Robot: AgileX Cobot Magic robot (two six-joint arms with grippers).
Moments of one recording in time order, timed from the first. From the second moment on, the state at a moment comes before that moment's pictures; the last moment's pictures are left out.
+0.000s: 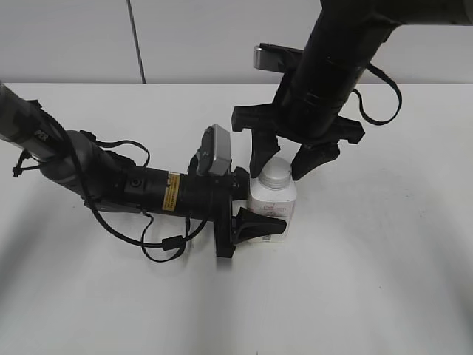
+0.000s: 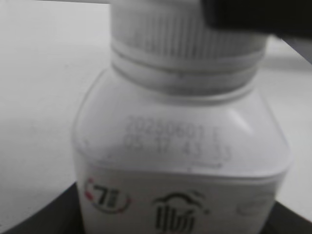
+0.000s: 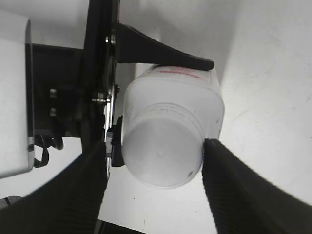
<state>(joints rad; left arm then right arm) -0.42 2.39 -1.22 1.36 -1.12 -0.52 0.55 1.92 -1.46 0.28 1.01 0.25</state>
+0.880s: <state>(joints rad) -0.42 2.39 -1.22 1.36 -1.12 -0.52 0.55 1.92 -1.46 0.26 1.01 0.25</state>
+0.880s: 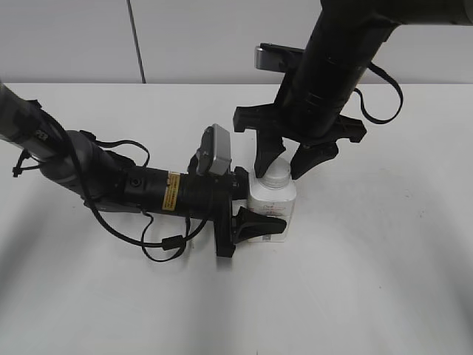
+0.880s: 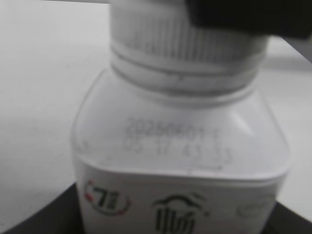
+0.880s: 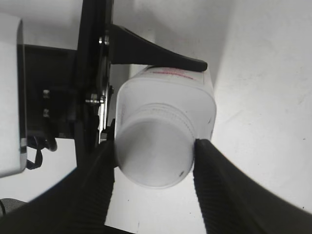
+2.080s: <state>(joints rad) -0.42 2.39 -1.22 1.36 -1.12 -0.52 0.55 1.95 -1.47 0.27 1.01 0.25</state>
